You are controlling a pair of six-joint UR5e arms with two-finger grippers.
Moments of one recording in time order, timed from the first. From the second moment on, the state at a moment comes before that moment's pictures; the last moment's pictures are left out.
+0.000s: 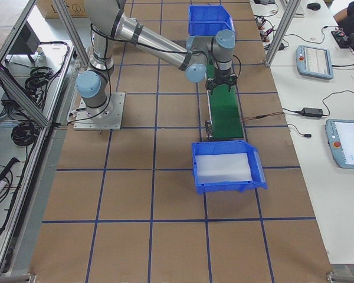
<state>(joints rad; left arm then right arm) -1.55 -1.55 -1.53 -1.68 1.60 -0.01 1.39 -1.19 1.64 -2.12 -1.59 -1.83</state>
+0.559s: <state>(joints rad) -1.54 -1.57 -1.50 -1.67 1.57 0.11 1.37 -1.19 1.64 -2.12 -1.55 -1.79</state>
